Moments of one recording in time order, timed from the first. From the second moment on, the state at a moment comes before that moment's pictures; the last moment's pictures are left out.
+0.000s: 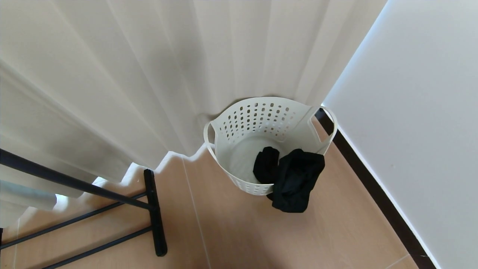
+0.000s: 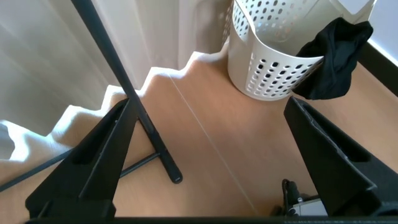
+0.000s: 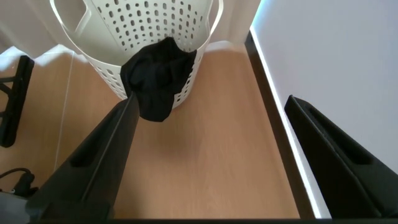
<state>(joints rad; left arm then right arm) -0.01 0.00 0.00 -0.04 -0.16 0.06 0.00 0.01 0.00 -0.07 0.16 -0.09</state>
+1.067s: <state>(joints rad) -0.01 0.00 0.00 -0.04 -0.16 0.06 0.24 0.76 -0.28 -0.06 0.16 -0.36</state>
